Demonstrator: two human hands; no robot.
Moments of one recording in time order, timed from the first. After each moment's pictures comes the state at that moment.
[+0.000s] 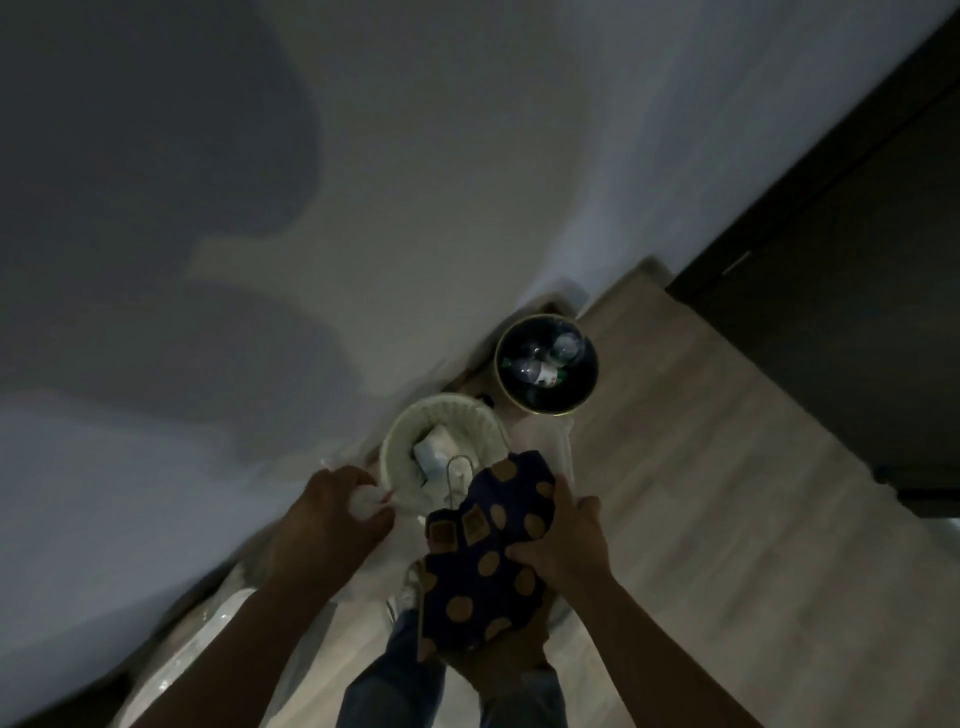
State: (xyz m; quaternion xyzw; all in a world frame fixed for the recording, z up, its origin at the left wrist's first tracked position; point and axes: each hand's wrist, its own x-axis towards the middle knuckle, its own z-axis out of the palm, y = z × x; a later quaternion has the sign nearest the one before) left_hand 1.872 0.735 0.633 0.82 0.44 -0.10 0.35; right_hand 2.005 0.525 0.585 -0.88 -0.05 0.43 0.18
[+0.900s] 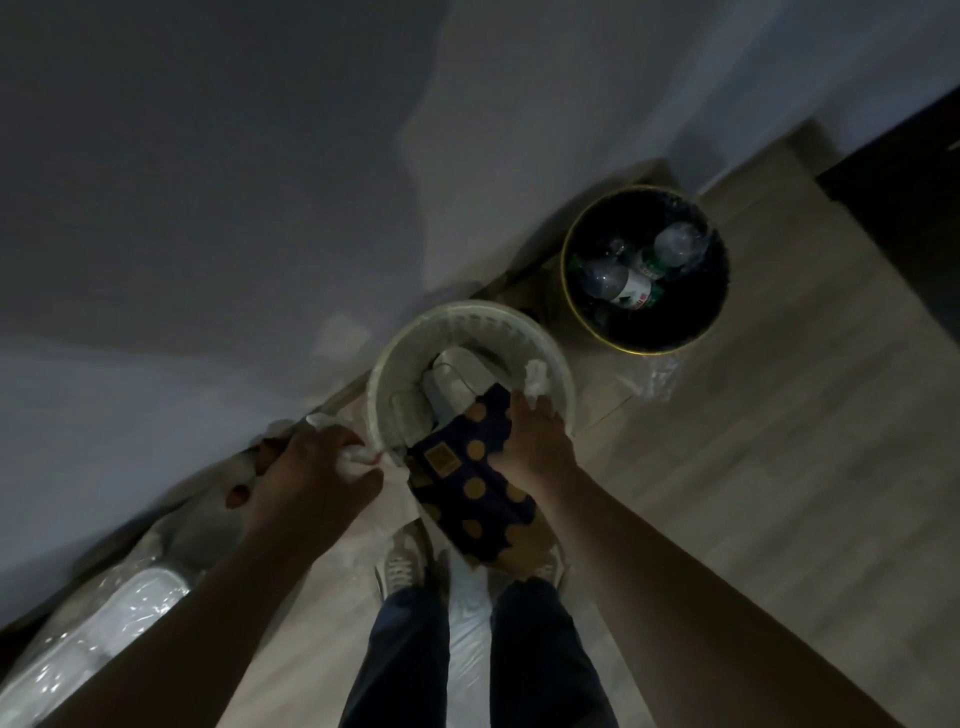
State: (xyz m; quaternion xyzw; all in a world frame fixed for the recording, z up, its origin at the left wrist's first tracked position) left_hand 1.879 0.769 0.358 0.80 0.48 -0.16 0.32; right_hand 2.047 0.625 0.278 -0.86 -0.22 0.47 0.01
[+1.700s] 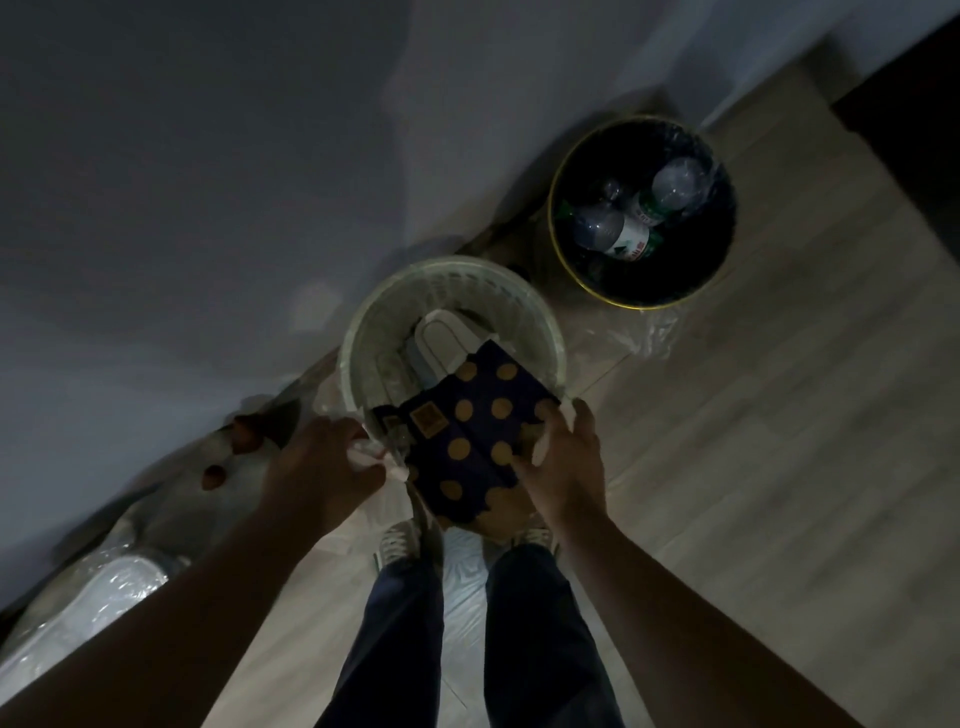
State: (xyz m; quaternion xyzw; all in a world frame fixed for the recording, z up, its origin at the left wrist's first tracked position) left_hand 1.877 0.753 0.303 0.83 0.40 -0.25 0.29; right_hand 2.015 0.547 0.248 -0.93 -0.13 0.32 0.14
